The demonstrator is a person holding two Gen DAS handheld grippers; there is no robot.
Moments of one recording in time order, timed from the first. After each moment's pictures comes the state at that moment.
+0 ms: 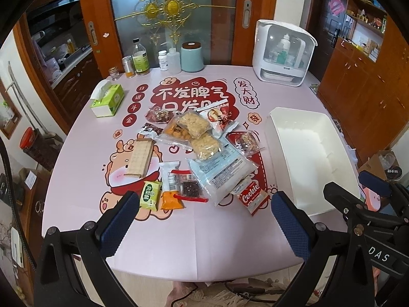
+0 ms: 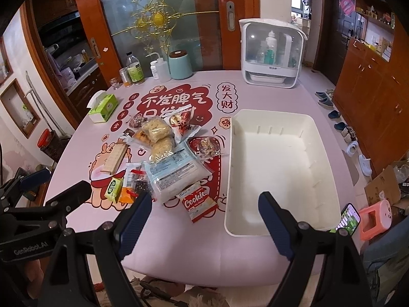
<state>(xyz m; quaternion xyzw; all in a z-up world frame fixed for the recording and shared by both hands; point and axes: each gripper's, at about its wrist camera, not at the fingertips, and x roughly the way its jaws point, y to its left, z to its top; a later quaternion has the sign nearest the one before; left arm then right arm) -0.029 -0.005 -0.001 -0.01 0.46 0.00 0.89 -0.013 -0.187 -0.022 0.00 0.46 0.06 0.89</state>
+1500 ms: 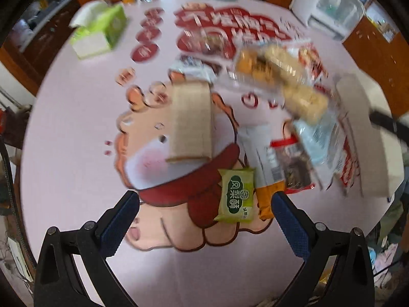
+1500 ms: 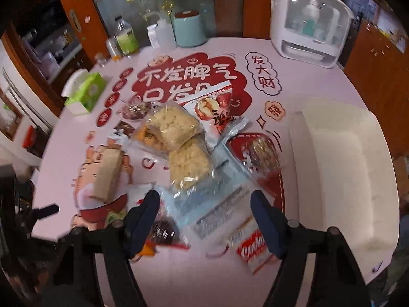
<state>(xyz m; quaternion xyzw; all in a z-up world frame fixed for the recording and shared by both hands) 0.096 0.177 -0.190 -0.02 0.61 -0.06 0.79 0.137 -0.065 -0.133 -0.01 0.54 0.04 0.84</state>
